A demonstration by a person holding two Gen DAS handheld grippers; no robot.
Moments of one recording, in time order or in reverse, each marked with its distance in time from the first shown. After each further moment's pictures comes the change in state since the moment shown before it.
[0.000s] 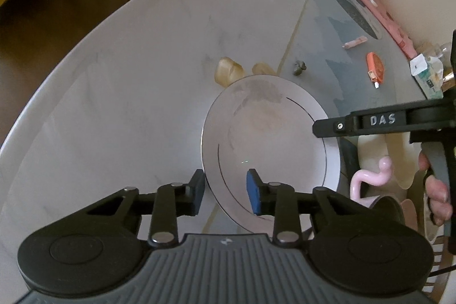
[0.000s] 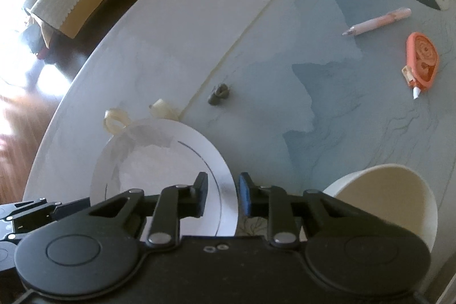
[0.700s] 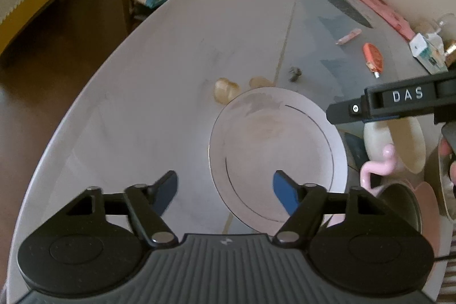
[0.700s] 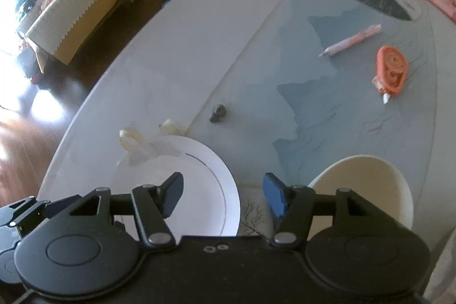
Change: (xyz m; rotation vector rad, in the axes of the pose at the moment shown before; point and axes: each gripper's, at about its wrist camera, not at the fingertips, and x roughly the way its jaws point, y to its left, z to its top) left arm -0.011 -0.013 0.003 0.137 -0.050 0.083; right arm -0.031 0.009 -0.013 0.052 -0.106 -0.033
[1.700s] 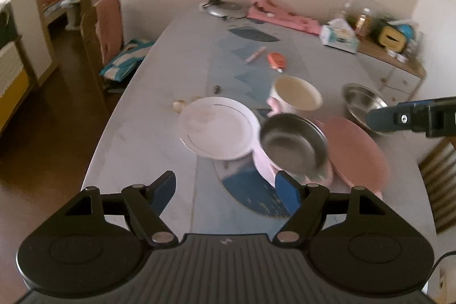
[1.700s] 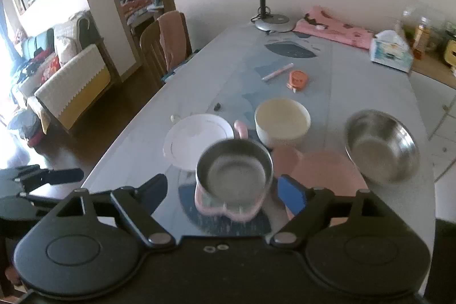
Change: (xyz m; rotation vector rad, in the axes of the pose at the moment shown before) left arm -0.178 -0.027 -0.113 0.311 -0.246 -0.080; right arm -0.208 0.054 -0.216 0.093 -0.420 -0.103
